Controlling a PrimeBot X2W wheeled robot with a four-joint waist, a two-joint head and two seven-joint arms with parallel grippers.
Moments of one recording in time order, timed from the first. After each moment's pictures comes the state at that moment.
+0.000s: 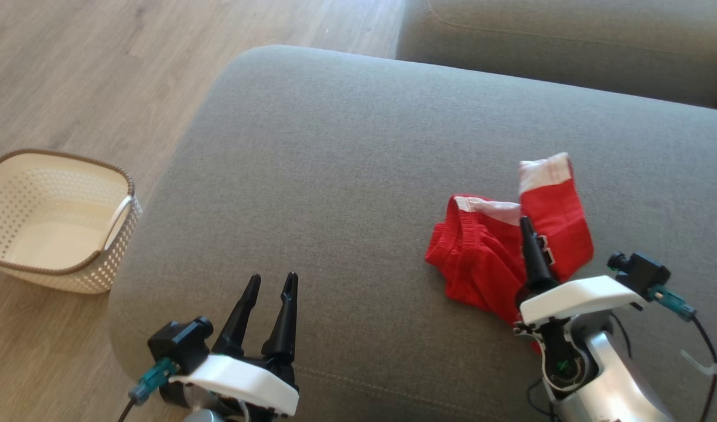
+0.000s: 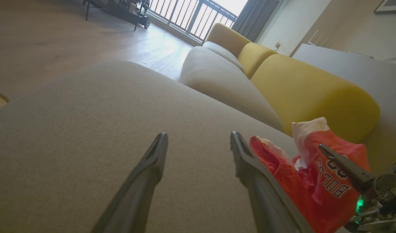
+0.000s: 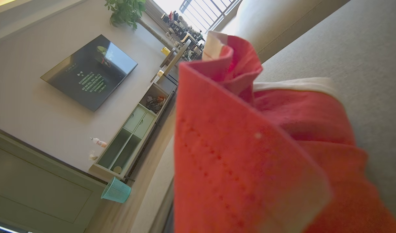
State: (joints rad) left arm 0.02 0.05 -0.37 0.19 -0.52 -0.05 -0.25; right arm -0.28 -0.05 0.19 0.56 0.96 0.13 -0.25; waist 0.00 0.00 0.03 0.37
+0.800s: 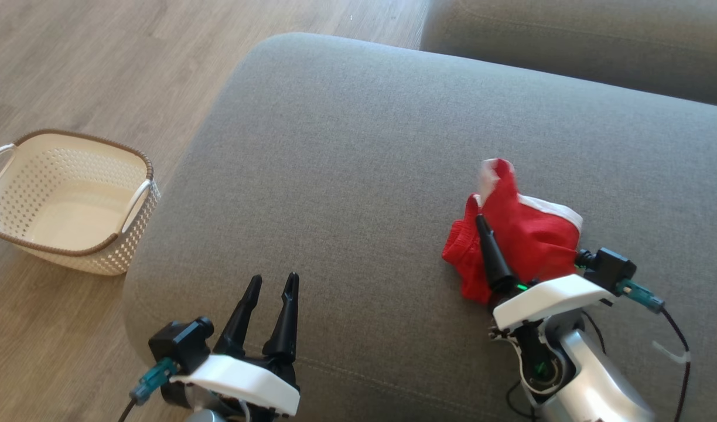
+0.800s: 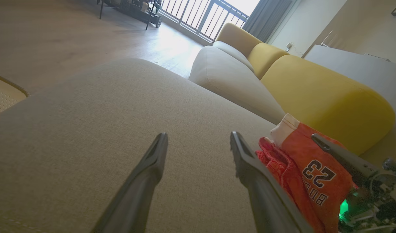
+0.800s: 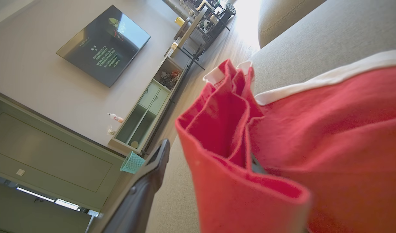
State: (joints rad) left arm 0.02 0.05 -0.38 0.19 -0.52 -0.04 -0.25; right arm -0.30 -0.06 0.32 0.57 1.03 0.13 -0.25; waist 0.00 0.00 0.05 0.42
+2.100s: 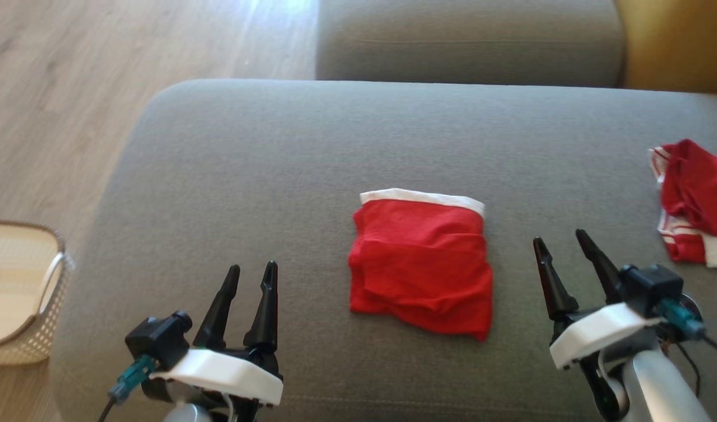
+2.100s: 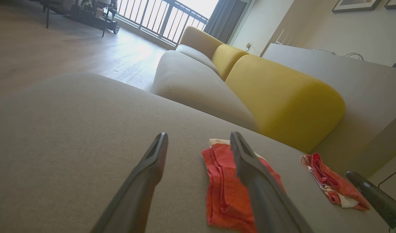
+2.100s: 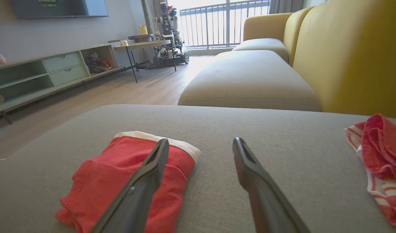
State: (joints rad) left arm 0.02 0.05 -0.31 0.16 -0.51 -0.04 -0.25; right arm -0.14 -0.13 0.06 0.38 0.21 0.13 -0.25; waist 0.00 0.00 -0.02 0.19
